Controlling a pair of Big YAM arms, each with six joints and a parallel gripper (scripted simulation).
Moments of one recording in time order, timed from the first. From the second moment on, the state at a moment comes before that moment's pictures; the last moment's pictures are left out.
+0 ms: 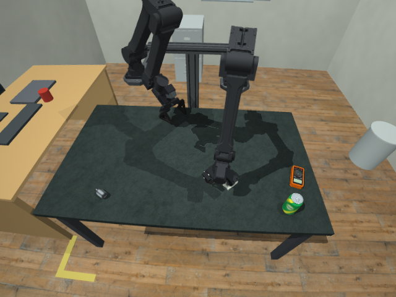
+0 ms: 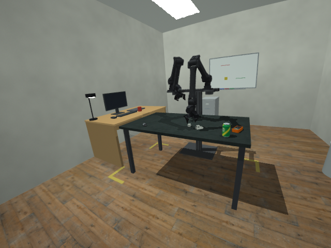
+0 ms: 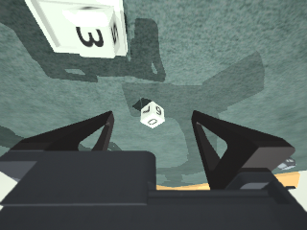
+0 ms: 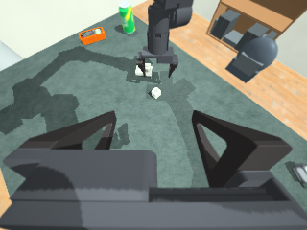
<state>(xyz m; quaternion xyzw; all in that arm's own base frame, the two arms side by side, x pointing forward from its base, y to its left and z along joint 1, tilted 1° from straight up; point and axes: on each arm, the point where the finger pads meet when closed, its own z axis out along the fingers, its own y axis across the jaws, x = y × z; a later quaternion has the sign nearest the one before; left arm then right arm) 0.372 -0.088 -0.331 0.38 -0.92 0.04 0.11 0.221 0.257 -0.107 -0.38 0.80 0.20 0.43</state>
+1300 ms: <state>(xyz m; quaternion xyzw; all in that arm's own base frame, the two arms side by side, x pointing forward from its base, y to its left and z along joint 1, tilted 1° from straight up) 0.408 -0.015 -0.321 -0.18 -0.98 -0.05 0.01 0.275 0.360 -0.087 -0.39 0.78 0.21 0.43</state>
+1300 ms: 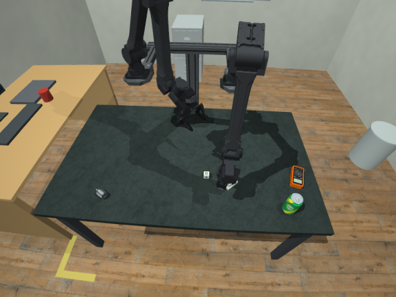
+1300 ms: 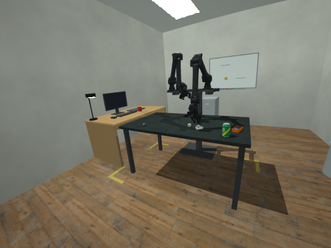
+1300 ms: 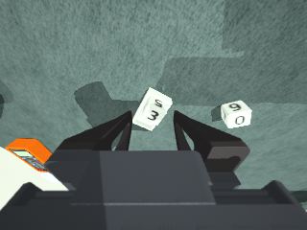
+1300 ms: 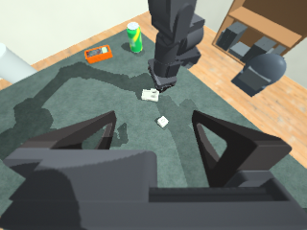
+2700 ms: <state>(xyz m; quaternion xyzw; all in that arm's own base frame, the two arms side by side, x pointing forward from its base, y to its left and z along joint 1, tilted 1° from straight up) 0.380 -0.006 -0.349 -0.40 -0.92 -0.01 0.00 0.277 0.364 -0.083 -0.39 0.78 0.21 0.44</state>
